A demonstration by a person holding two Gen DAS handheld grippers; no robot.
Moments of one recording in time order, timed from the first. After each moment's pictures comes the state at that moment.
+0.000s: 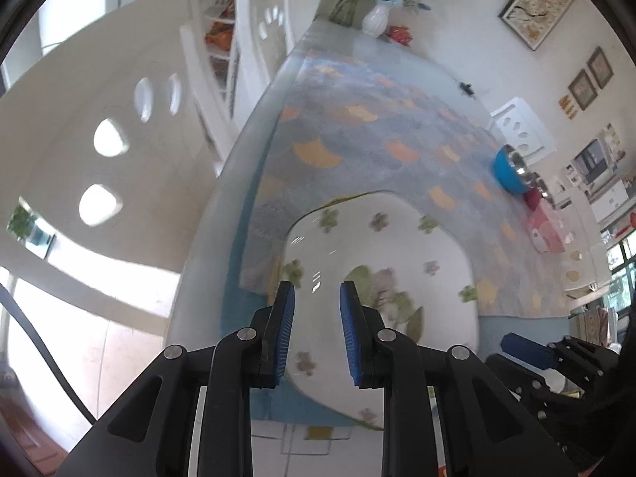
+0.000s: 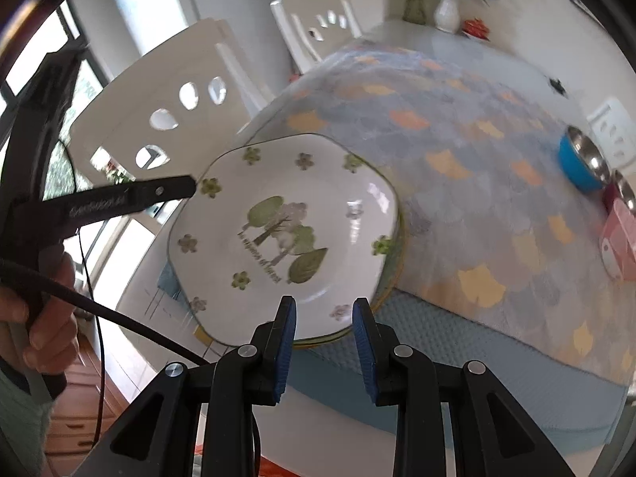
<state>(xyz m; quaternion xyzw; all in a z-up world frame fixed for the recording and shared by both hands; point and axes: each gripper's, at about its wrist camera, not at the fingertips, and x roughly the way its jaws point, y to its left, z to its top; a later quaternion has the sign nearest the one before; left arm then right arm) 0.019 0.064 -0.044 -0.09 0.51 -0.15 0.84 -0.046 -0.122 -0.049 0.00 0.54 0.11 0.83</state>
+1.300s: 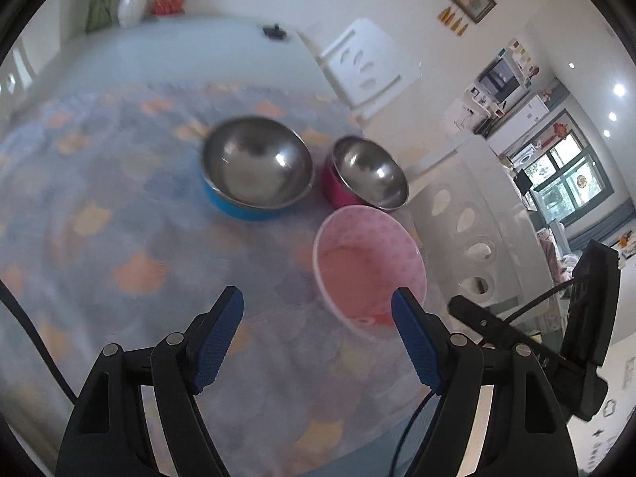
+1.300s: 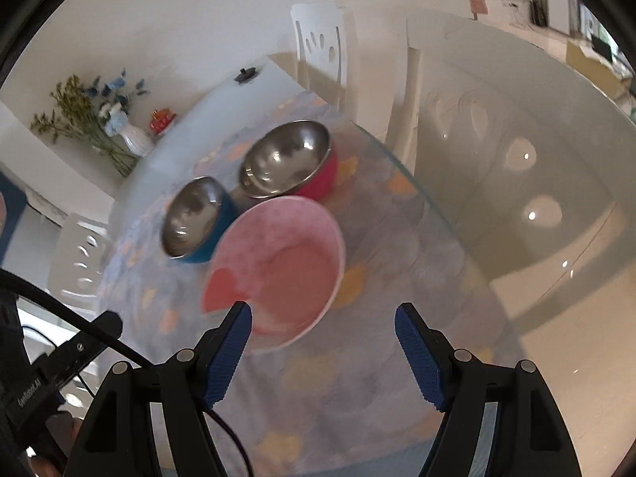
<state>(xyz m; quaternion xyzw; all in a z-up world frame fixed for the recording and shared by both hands) 0.107 -0.393 -0.019 -0.03 0.53 -0.35 0.77 -0.026 -0.602 -0.026 0.30 0.45 -0.18 0.82</state>
